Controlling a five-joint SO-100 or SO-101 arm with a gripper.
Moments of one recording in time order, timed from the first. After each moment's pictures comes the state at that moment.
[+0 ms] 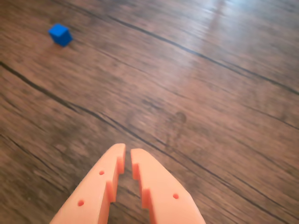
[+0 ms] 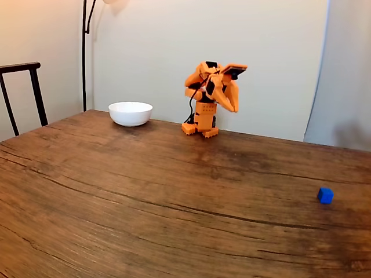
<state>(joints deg) -26.3 182.7 160.0 51.1 94.7</state>
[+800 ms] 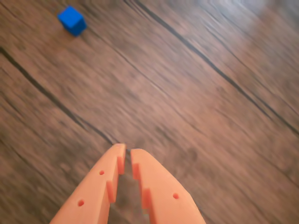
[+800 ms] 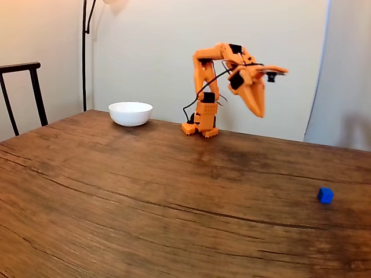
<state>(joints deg) -32.6 120.8 119.1 44.0 100.9</state>
